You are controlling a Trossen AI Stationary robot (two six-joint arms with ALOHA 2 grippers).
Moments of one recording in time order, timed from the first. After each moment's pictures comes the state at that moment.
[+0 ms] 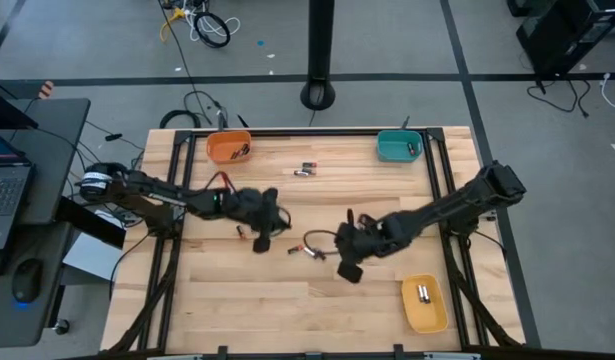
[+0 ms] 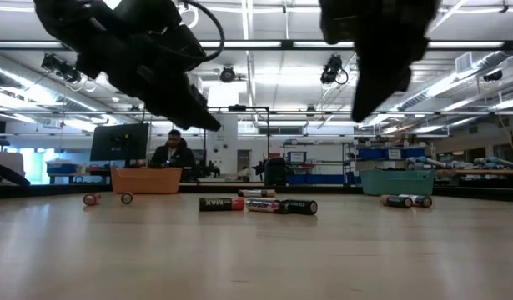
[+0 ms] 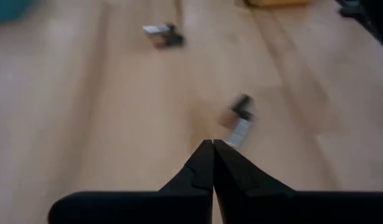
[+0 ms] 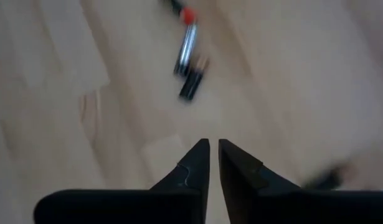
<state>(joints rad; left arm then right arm) -0.02 1.39 0.59 0.25 0.10 0.00 0.33 1.64 1.18 -0.70 0.20 0.73</state>
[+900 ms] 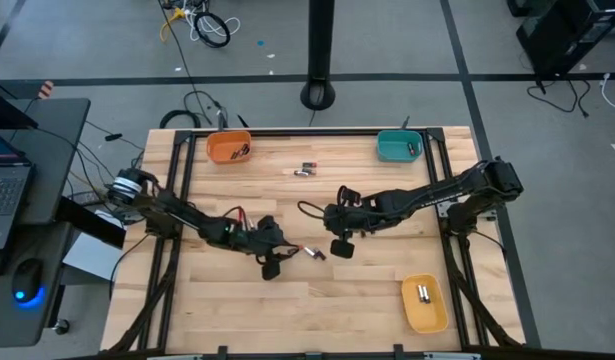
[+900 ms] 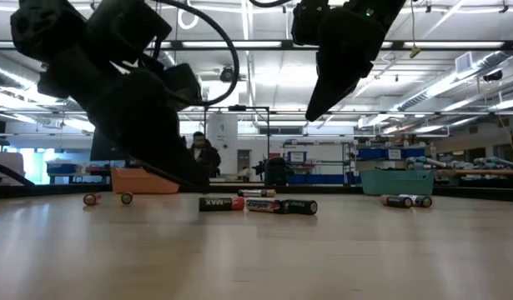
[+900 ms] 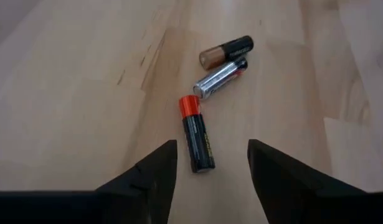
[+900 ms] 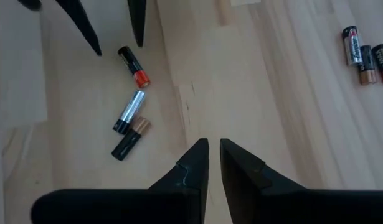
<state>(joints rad) -0.27 1.67 0.59 0.39 -0.22 -0.42 0.16 1.63 1.18 -0.59 0.24 0.30</state>
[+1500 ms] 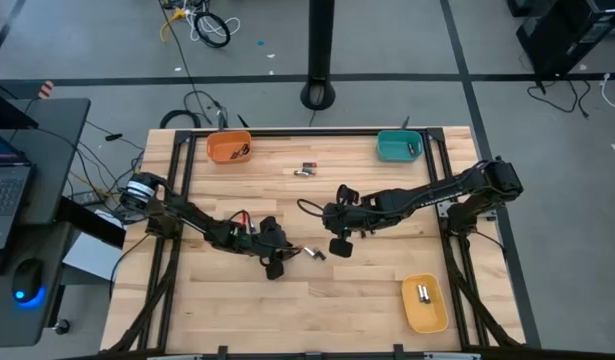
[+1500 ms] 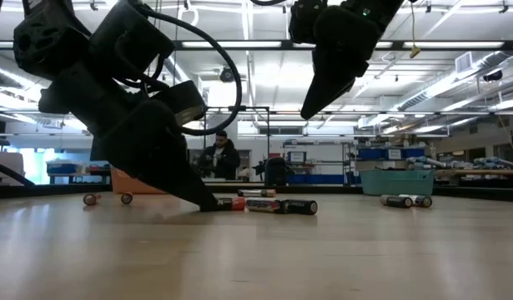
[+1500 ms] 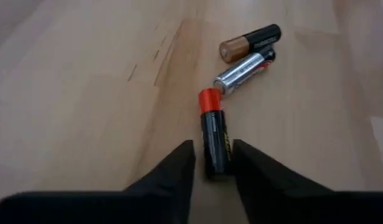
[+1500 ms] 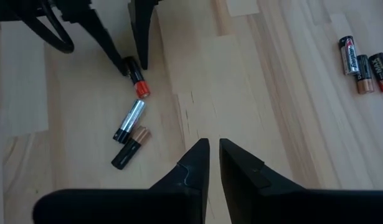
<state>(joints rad) -0.27 1.77 0.59 0.48 -0.28 -0.40 0.15 1.63 1.18 -0.56 0.25 0.29</state>
